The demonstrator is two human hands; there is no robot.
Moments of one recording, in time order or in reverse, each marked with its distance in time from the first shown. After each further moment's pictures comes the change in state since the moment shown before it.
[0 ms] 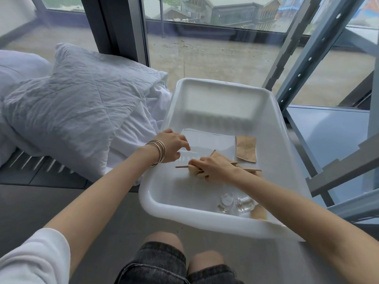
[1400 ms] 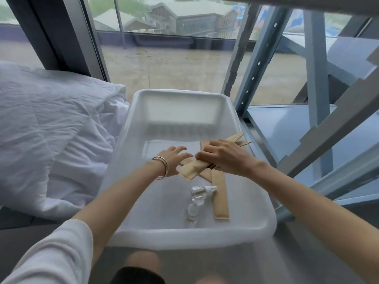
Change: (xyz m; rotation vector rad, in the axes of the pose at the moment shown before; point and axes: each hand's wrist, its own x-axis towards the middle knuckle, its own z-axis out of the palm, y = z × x) left_hand 0.092 0.073 0.025 -0.156 -0.130 0.008; right_hand -0.098 0.091 -0.037 -0.109 0.529 -0.167
